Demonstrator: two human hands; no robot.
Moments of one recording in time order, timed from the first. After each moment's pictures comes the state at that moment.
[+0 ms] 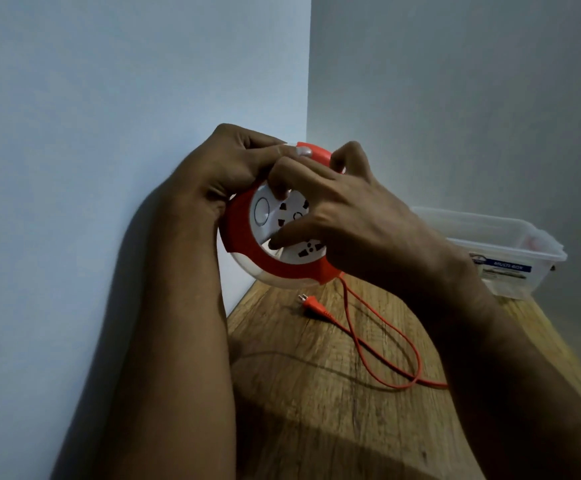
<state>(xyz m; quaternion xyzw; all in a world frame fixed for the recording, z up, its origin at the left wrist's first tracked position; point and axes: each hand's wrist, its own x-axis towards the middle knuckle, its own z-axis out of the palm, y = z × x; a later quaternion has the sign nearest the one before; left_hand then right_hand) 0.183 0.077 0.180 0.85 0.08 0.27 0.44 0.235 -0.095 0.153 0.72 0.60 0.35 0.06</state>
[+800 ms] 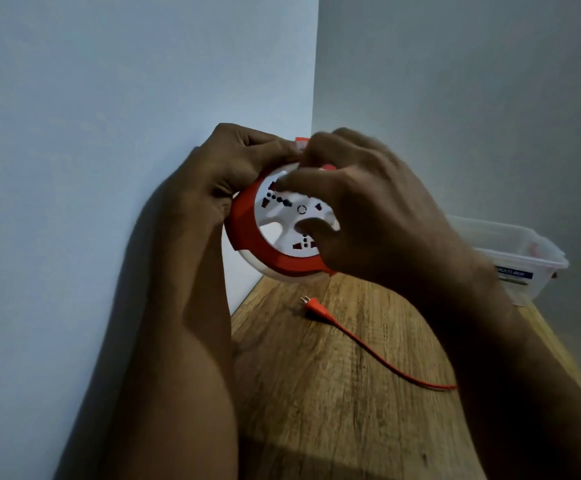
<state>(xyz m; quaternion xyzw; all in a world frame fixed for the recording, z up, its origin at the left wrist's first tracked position) 0.180 0.084 0.178 0.83 0.09 0.30 0.46 0.222 -0.100 0.162 0.72 0.56 0.40 -0.10</state>
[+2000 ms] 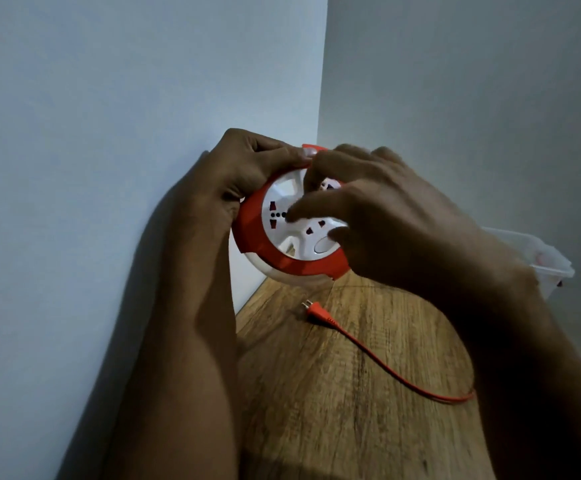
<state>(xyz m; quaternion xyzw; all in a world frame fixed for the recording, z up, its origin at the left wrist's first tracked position) 0.181 0.080 0.178 0.83 0.11 0.30 0.45 0.218 -0.113 0.172 0.74 0.59 0.33 -0.02</state>
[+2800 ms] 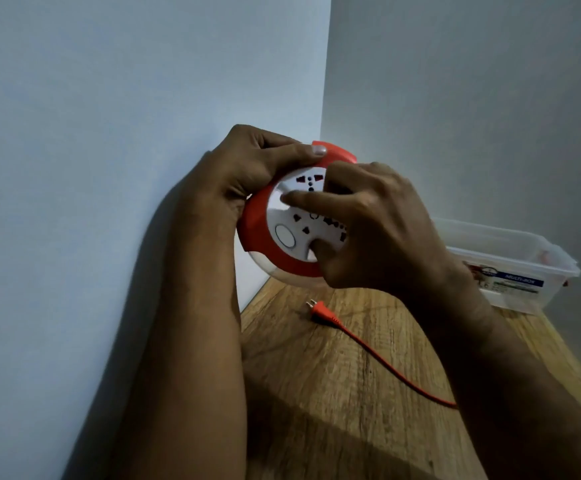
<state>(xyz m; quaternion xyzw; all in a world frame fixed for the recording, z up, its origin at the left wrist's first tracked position) 0.179 0.078 0.181 0.84 0.10 0.29 0.45 0.242 -0.092 0.141 0.71 0.56 0.43 -0.09</state>
